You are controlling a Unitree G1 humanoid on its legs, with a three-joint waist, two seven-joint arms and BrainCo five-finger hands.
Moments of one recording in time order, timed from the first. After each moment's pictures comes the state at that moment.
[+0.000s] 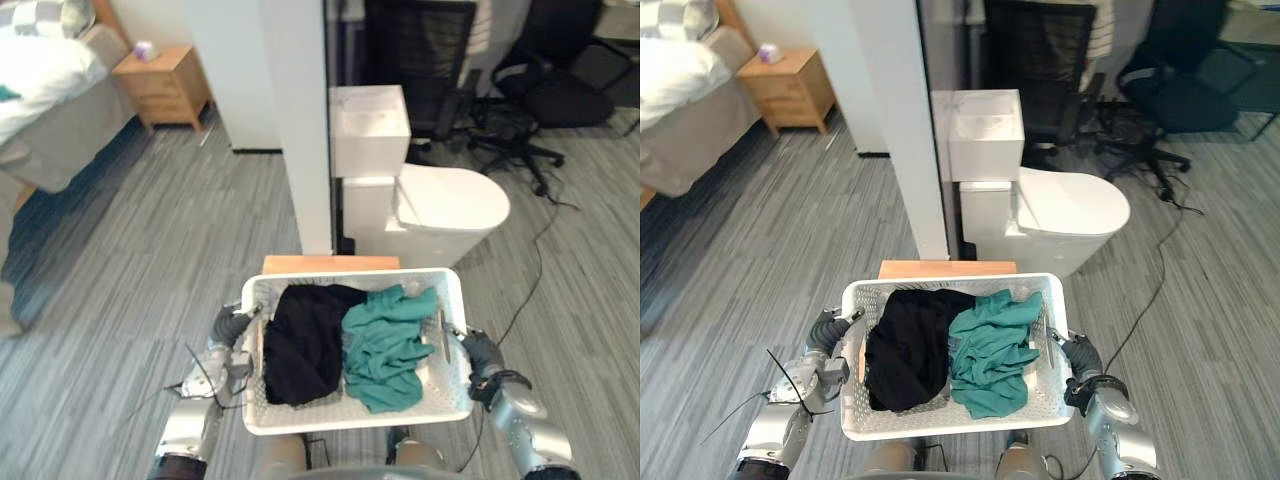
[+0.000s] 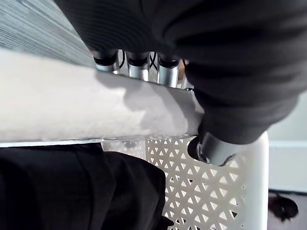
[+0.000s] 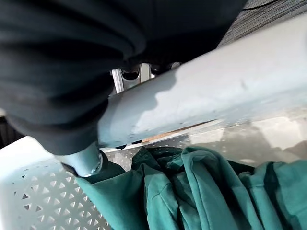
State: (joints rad) left arm 0.10 0.20 -0.03 0.12 -0.26 0.10 0.09; right arm 0.16 -0.26 -0.11 0.19 0.42 0.15 0.11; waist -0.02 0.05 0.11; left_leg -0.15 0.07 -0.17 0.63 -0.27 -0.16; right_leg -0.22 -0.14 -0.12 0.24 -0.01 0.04
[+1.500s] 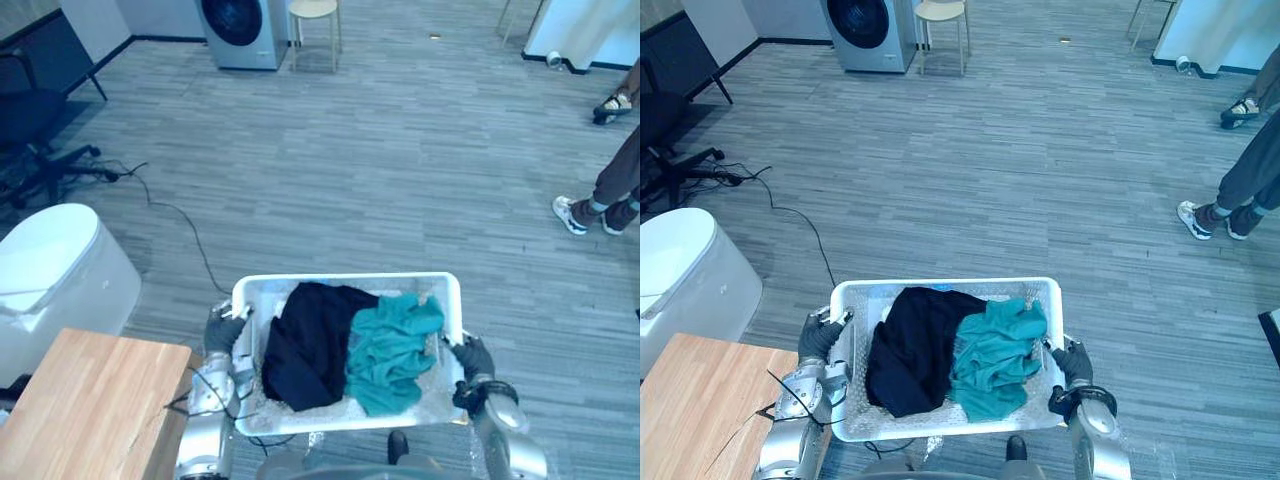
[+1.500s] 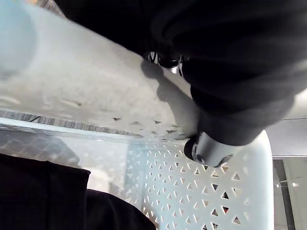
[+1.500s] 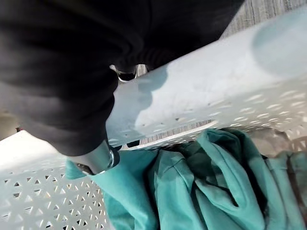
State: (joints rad) left arm 0.19 0.00 0.09 -0.03 -0.06 0.05 0.13; right arm 0.19 -0.06 -0.18 0.18 0.22 0.10 0.07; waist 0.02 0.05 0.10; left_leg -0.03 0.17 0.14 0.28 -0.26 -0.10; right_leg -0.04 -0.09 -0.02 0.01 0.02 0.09
